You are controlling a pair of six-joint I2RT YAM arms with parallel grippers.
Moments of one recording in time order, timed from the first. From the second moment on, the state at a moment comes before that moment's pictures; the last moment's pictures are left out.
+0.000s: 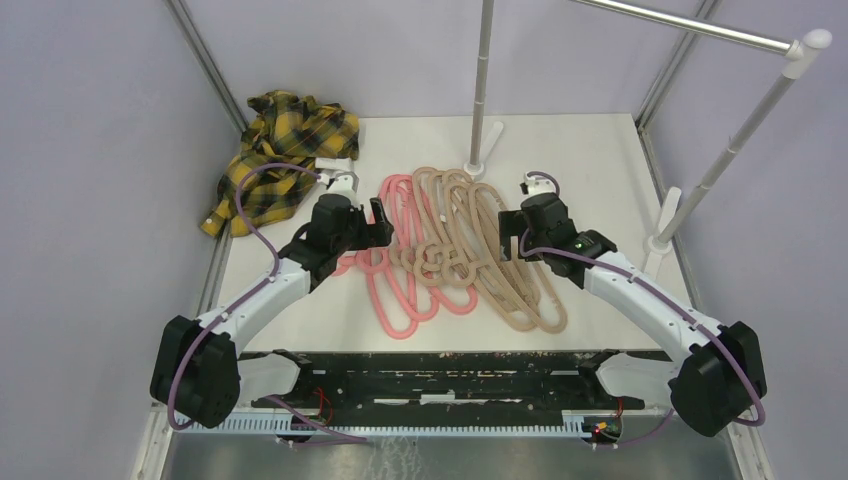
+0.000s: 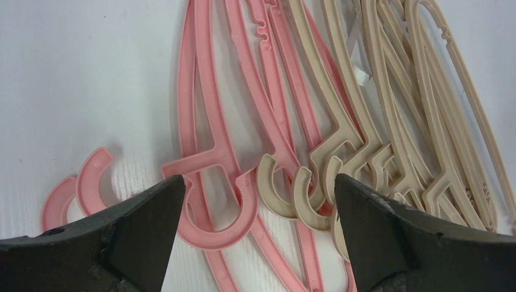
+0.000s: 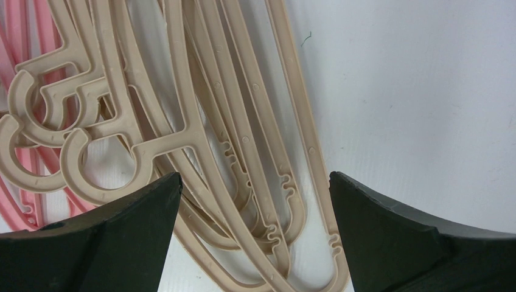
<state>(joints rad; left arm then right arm) -0.42 1.21 0.72 -0.08 -0.08 -0.41 0.54 1.19 0.87 -0.49 0.27 0.34</state>
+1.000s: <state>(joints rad) -0.42 1.20 0.71 -0.08 -0.10 -0.42 0.73 1.18 0.68 -0.51 0.22 0.34</state>
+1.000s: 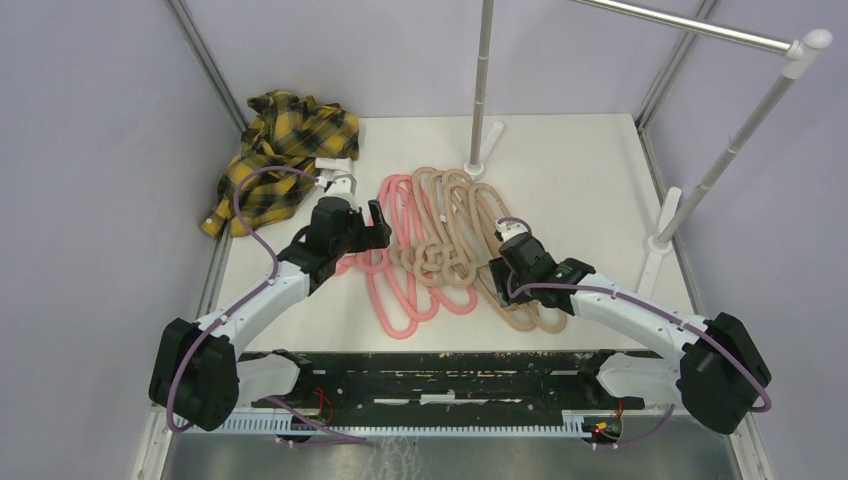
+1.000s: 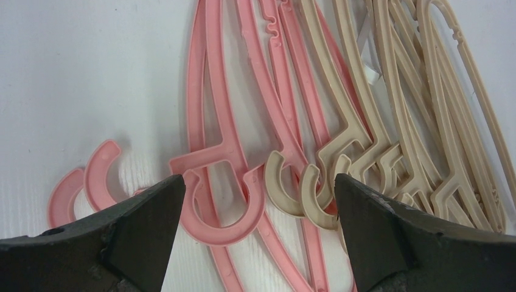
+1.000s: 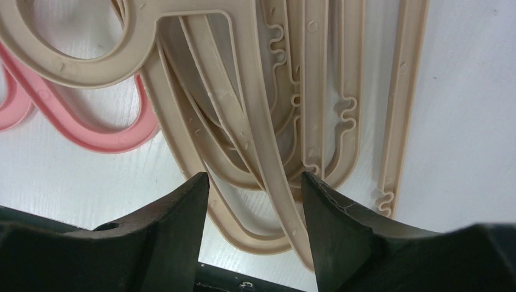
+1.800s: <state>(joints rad) -0.42 1.18 0.68 -0.07 -0.10 -0.43 0.74 1.36 0.71 -0.51 0.25 0.37</state>
